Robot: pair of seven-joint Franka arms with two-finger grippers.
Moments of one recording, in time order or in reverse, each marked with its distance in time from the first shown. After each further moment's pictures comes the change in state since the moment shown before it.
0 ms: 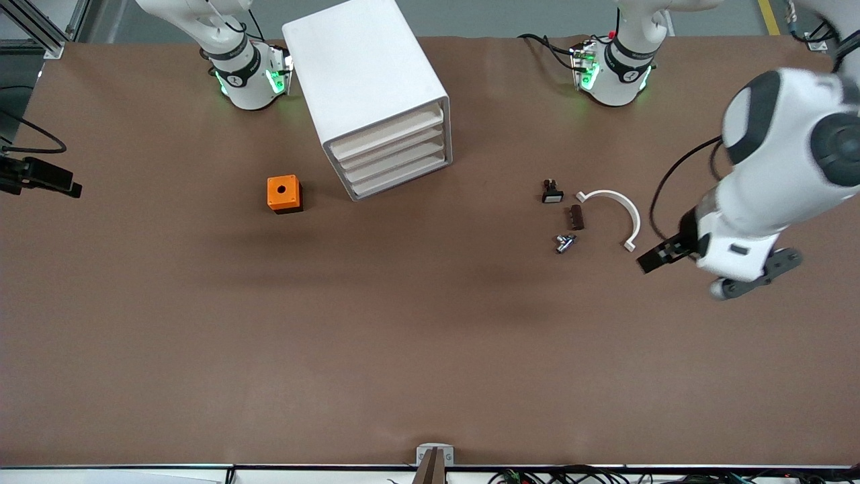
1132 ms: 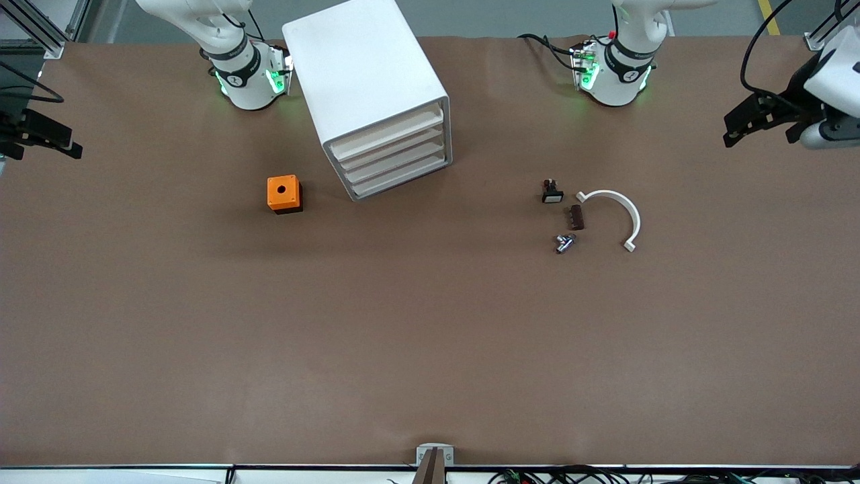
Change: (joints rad) left arm 0.052 -0.431 0.077 -0.227 -0.031 -0.217 0.492; right arm -0.003 -0.211 0.002 -0.213 0.012 0.044 -0.058
